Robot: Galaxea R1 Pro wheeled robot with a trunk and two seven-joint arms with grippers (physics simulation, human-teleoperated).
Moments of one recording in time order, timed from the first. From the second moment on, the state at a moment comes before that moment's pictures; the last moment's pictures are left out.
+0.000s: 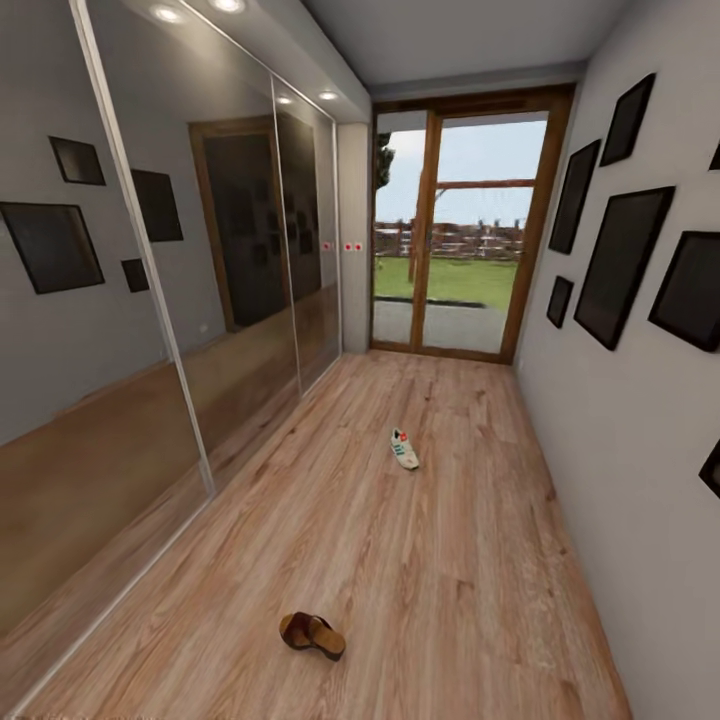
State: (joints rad) left arm -0.14 0.08 0.11 -0.44 0.04 -0.18 -0.06; right arm -0.03 -0.12 -0.01 -0.59 -0.01 -0.26 0.00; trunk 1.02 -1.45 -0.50
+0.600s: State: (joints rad) left arm -0.14 0.07 0.11 -0.44 0.04 -0.18 -0.05; right arm -0.03 -0.11 0.00 -0.59 -0.01 -0.26 0.00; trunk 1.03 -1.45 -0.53
